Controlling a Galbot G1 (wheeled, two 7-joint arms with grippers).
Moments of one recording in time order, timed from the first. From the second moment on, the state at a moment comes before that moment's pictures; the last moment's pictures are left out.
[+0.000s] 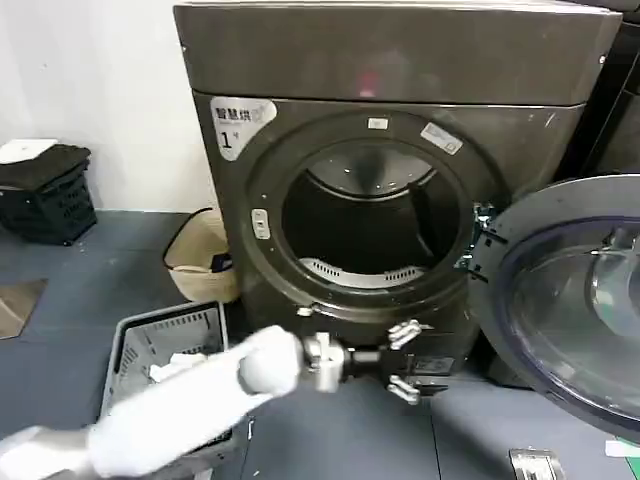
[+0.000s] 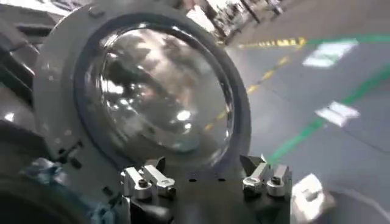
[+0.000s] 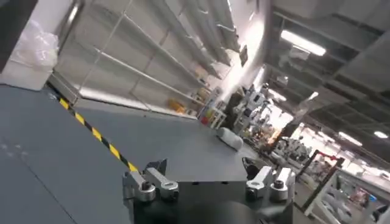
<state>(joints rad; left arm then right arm) 0.34 -0.88 0.56 -1.80 -0.09 -0.22 0.47 -1.76 1.18 1.94 1.44 0.19 -0.06 -0.10</state>
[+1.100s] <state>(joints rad) 0.64 -0.04 0.13 -1.86 0.91 -0.83 0.54 -1.68 1.13 1.84 1.38 0.18 -0.05 -0.15</state>
